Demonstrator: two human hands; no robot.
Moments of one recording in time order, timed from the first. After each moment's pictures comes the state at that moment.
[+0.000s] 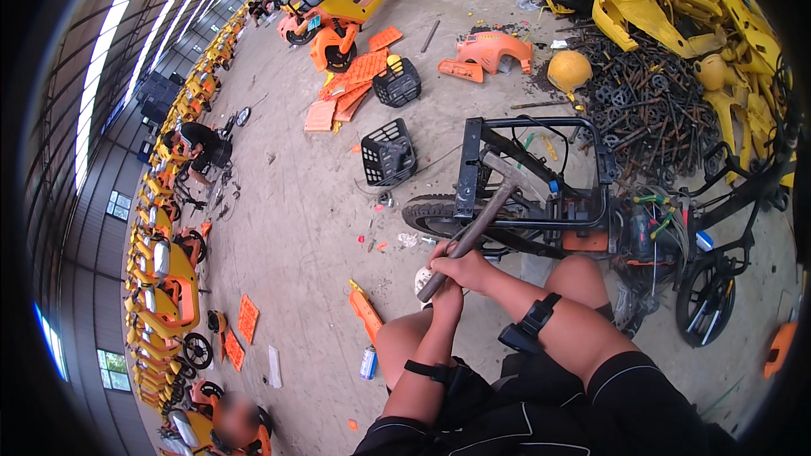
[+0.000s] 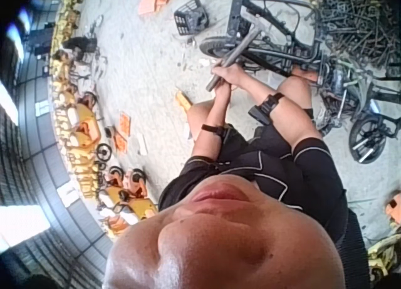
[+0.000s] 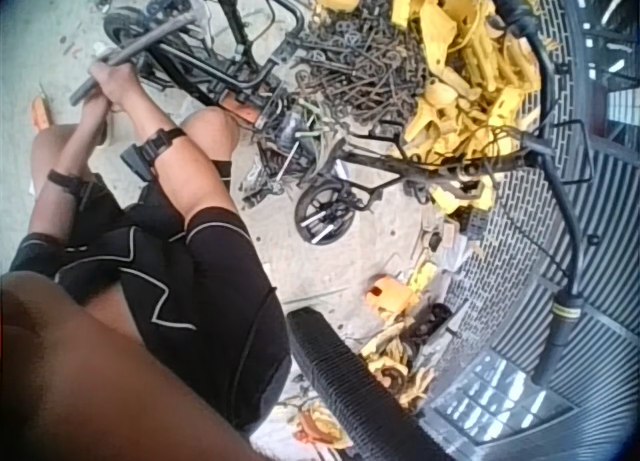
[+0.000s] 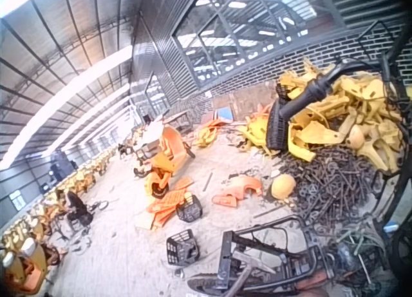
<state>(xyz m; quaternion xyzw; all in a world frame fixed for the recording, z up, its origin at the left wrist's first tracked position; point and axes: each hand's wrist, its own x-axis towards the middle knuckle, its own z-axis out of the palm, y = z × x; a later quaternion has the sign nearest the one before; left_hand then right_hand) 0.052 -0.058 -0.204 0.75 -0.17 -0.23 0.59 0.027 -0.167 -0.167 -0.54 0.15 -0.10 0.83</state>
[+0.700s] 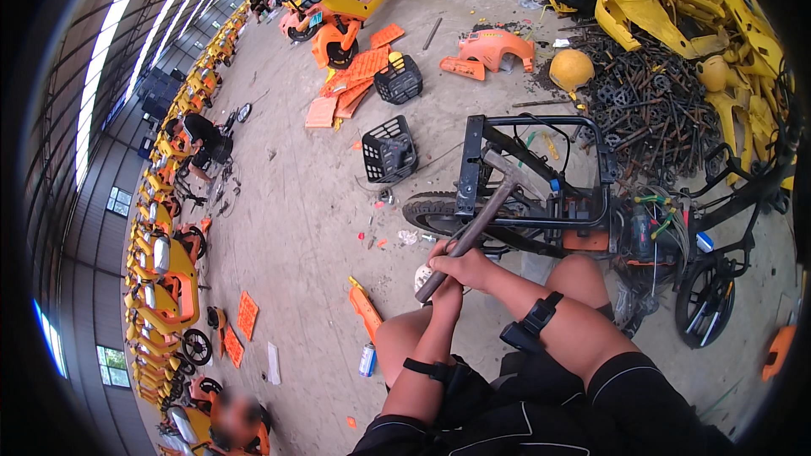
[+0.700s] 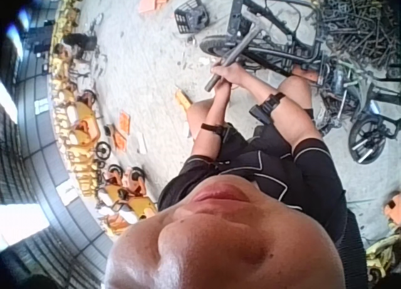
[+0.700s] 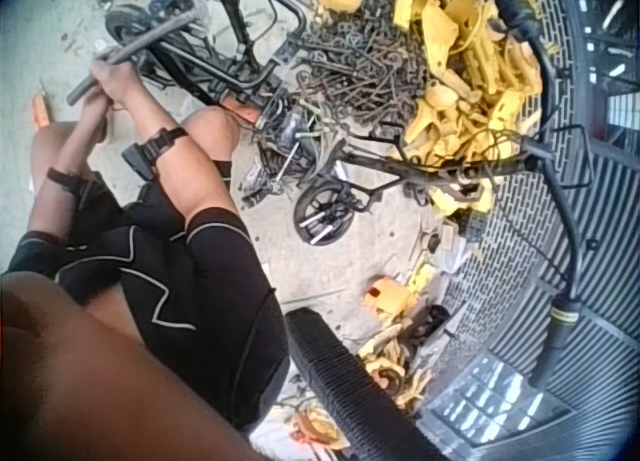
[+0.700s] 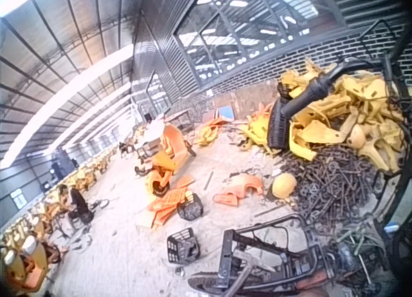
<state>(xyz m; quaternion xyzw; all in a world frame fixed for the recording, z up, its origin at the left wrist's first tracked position) 0.058 -0.058 -0.213 0.71 -0.12 -0.29 0.63 0.021 -0.173 -0.159 -0.56 0.12 -0.08 0.81</state>
